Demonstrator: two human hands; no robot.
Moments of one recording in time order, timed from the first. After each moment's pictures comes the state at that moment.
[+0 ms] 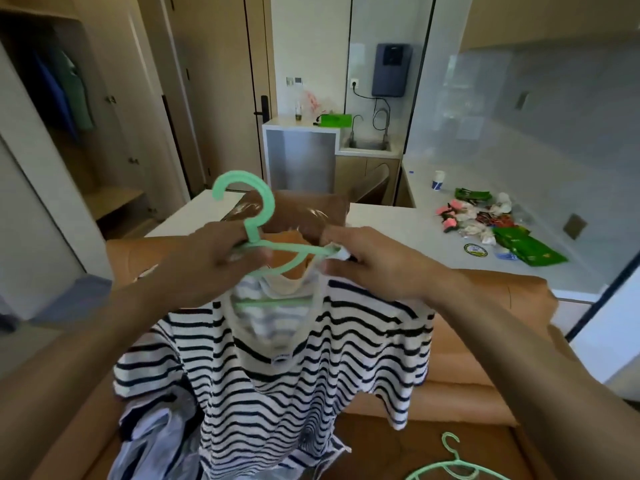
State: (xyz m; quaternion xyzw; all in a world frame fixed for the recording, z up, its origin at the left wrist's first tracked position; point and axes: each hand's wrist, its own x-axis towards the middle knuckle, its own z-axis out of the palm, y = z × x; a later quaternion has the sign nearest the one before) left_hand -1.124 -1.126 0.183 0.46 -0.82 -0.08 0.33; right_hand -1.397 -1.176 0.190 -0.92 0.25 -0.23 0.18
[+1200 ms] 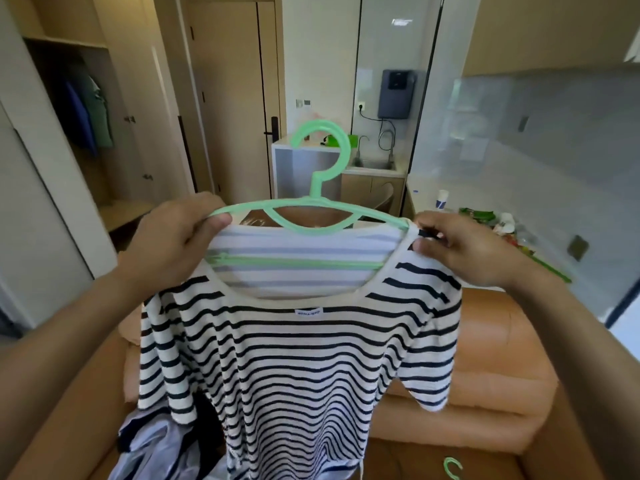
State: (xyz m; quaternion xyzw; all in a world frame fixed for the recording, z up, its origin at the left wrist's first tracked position) left_hand -1.104 -1.116 0.217 0.49 -0.78 0.14 0.37; right_hand -1.511 -1.195 0.220 -0.89 0.35 -0.26 0.13
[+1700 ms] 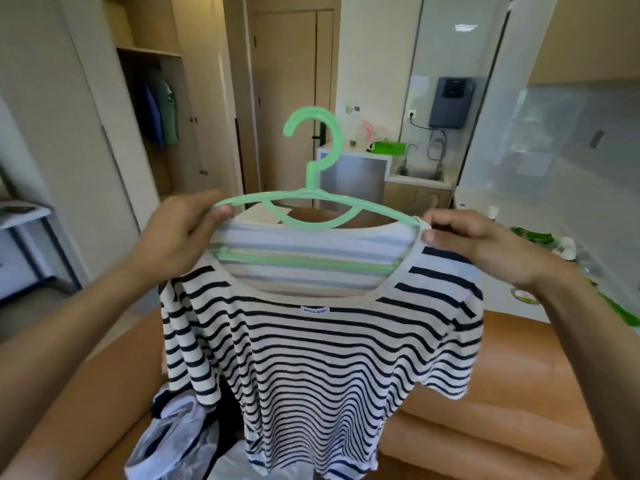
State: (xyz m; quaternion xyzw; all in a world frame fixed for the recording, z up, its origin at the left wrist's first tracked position) left_hand -1.093 -1.084 0.225 0.57 -0.72 0.14 0.36; right_hand -1.491 -1.193 0.254 -0.86 0.26 -0.25 0.36
